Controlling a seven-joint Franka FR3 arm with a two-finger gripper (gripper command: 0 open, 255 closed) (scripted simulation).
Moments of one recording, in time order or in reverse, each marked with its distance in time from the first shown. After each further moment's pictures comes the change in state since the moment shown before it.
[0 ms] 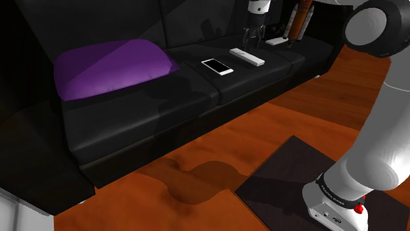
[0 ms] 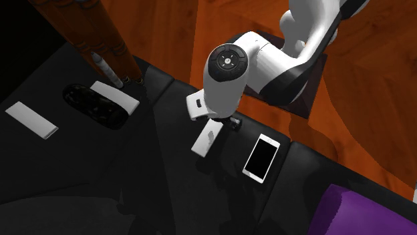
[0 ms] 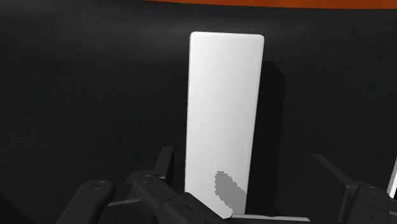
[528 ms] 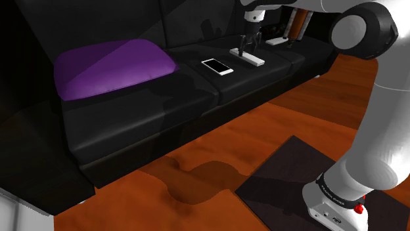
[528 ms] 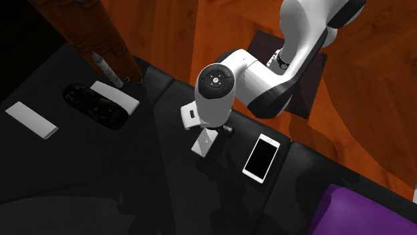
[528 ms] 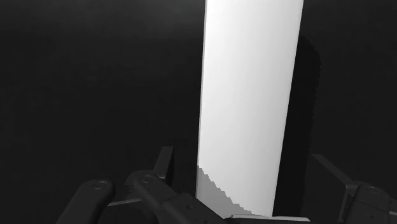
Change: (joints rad) arm -0.014 0.081 -0.001 0.024 0.014 0.047 -0.016
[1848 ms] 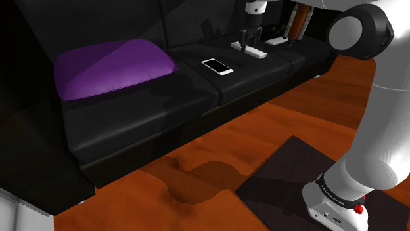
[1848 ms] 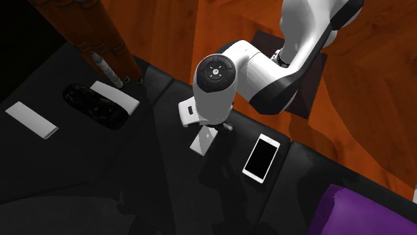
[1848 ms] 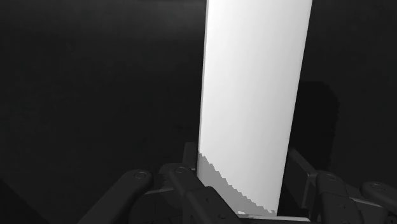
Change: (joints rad) arm -0.007 0.017 -0.001 0.100 0.003 -0.082 -0.001
